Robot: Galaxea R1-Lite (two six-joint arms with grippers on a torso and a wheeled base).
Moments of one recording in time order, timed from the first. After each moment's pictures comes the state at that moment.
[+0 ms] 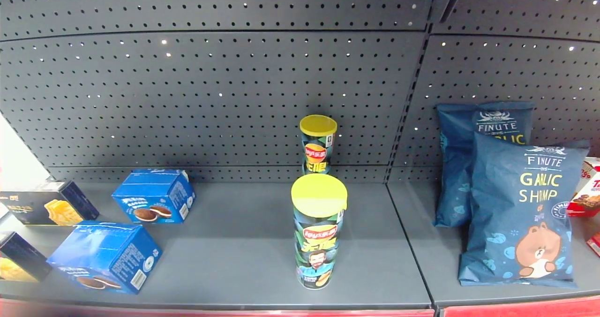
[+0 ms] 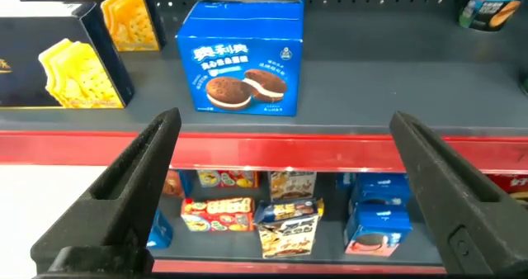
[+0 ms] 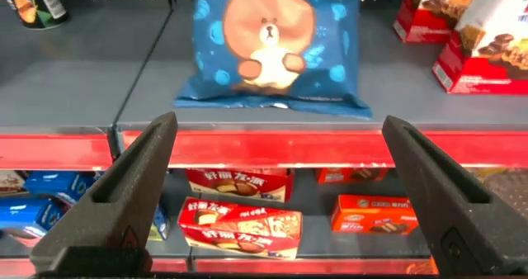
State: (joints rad) left arm 0.00 0.00 0.00 0.00 0.04 -0.01; right arm 0.00 0.00 0.00 0.00 0.00 0.00
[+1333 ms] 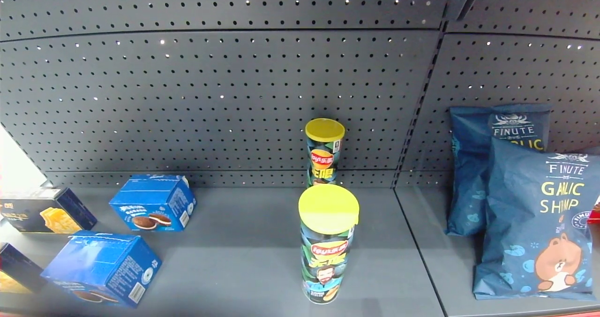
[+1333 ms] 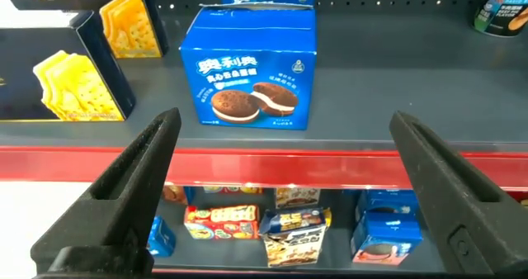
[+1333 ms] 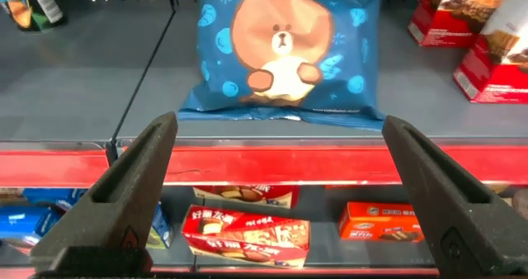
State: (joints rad) left arm 0.00 0.00 0.00 0.00 0.04 -0.01; right arm 0.00 0.00 0.00 0.00 0.00 0.00
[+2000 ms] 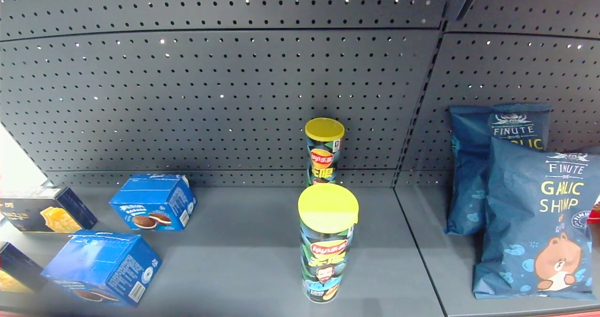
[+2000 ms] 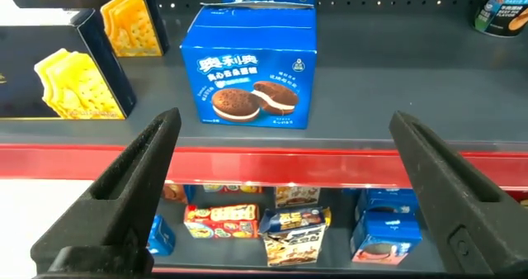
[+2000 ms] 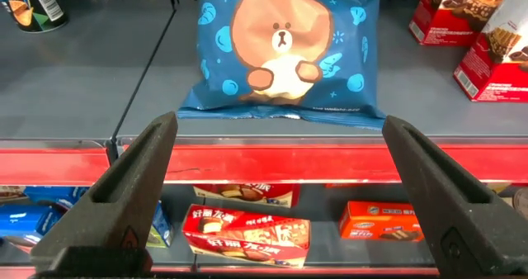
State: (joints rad) left arm 0.00 0.00 0.00 0.00 0.04 -0.01; right arm 0.00 0.00 0.00 0.00 0.00 0.00
